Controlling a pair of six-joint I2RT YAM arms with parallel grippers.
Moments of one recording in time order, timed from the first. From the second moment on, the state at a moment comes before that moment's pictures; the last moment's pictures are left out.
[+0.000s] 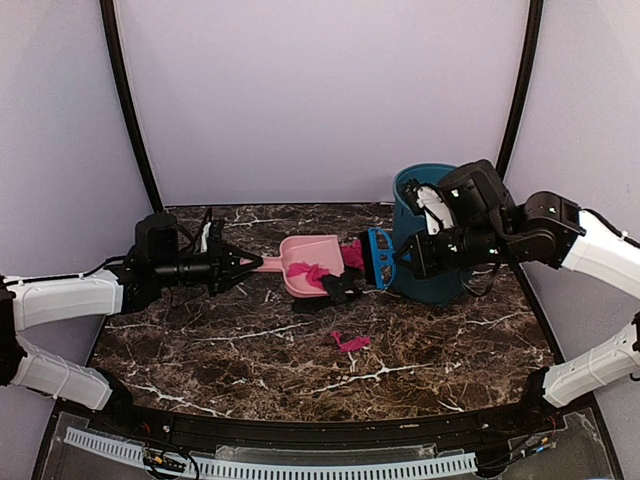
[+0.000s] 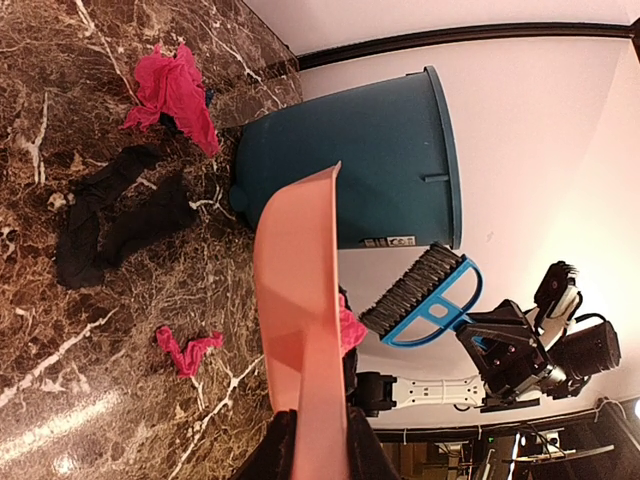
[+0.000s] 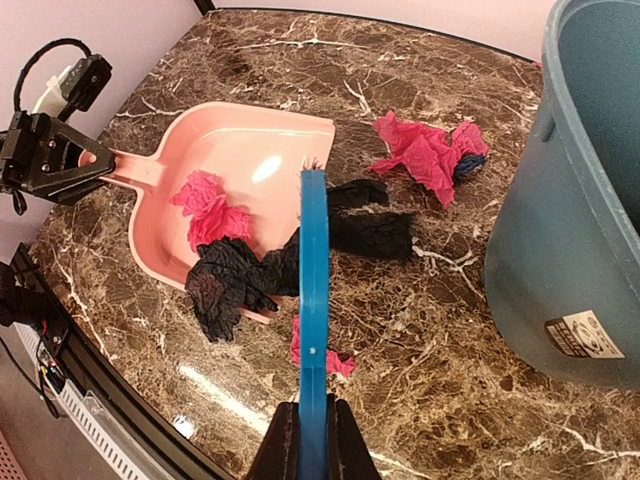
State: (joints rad) left arm -0.51 1.23 0.63 0.29 0.63 -1.16; right arm 1.00 1.22 1.29 -0.80 0.17 0.45
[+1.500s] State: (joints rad) left arm -0.65 1.47 1.19 0.19 0.49 -1.27; right arm 0.99 1.00 0.79 -0.65 0.02 0.53
